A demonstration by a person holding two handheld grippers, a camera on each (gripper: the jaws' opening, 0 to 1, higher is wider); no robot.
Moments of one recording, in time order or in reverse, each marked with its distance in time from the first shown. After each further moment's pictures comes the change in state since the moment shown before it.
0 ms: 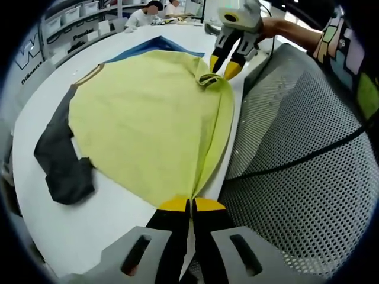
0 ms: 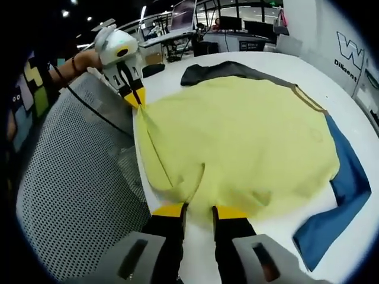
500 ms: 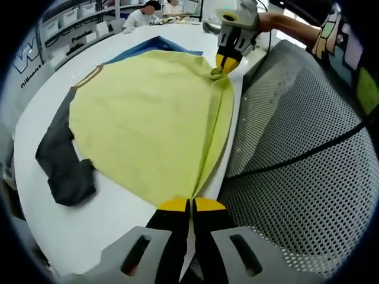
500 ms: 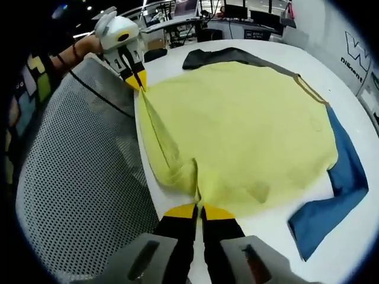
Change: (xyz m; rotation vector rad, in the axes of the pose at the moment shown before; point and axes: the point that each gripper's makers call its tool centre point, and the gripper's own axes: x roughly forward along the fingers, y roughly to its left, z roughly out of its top) left arm -0.003 -0.001 -0.001 0.036 0.021 0.013; right arm -0.025 -0.002 -0.032 -0.039 0.139 0.038
